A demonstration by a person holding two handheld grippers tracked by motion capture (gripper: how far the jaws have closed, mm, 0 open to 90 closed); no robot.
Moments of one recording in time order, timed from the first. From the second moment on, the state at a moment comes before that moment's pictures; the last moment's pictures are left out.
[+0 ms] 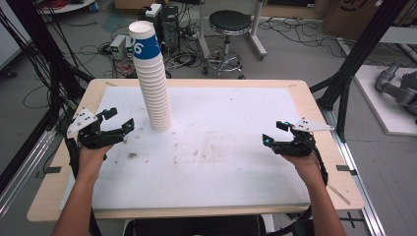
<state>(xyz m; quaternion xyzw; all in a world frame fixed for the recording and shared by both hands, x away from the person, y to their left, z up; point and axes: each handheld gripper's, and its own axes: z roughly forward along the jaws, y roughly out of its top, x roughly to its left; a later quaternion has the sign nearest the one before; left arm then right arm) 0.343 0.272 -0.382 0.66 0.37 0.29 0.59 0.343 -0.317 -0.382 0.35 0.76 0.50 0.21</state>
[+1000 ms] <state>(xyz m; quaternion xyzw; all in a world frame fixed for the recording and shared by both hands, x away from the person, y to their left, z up) 0.344 0.278 -0.386 0.67 0.37 0.28 0.58 0.393 -0.208 -0.316 0.23 0.79 0.56 0.15</state>
